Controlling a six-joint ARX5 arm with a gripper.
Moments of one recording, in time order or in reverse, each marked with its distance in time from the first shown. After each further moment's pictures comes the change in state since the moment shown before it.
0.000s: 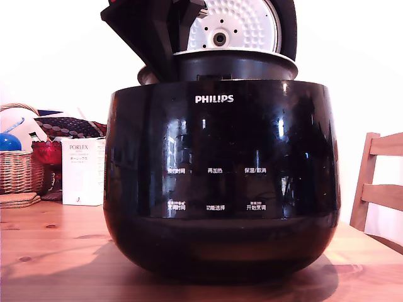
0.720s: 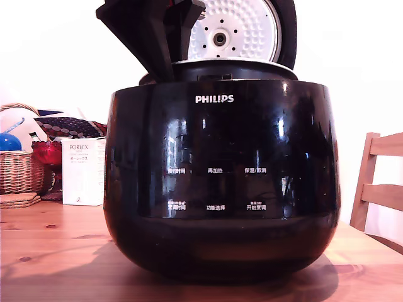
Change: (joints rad) arm 0.000 0.004 0.003 -0.012 0.000 -0.029
